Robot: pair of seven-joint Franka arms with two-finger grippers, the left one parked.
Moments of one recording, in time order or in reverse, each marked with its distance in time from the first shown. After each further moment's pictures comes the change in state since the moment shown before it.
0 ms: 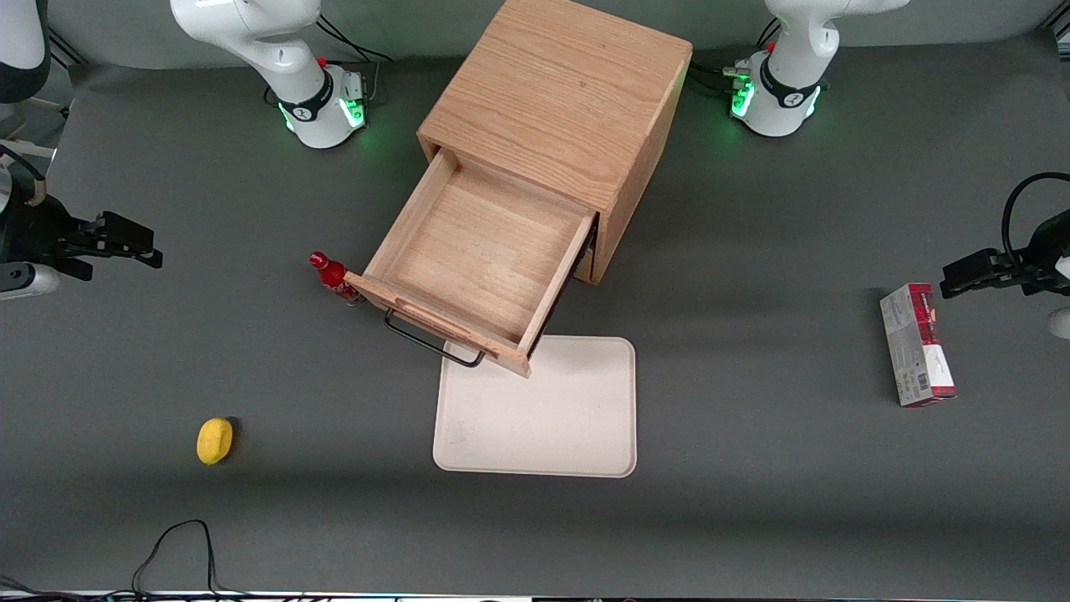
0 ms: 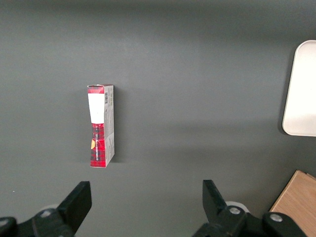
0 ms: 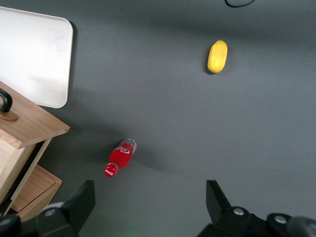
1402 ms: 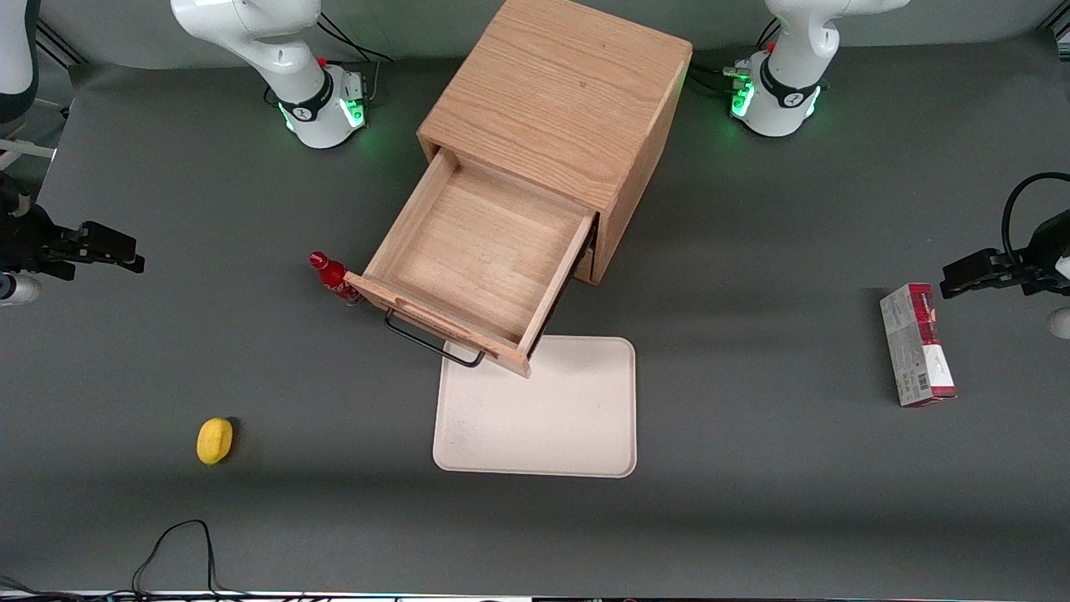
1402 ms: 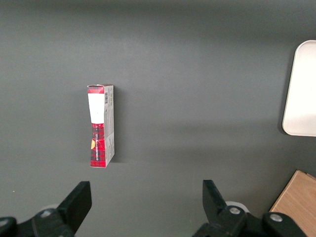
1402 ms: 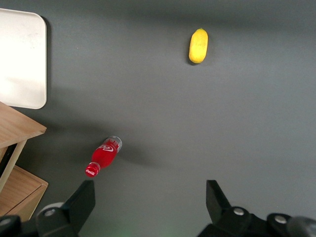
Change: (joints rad) arm -0.043 0.001 0.007 -0.027 -0.034 0.007 0.007
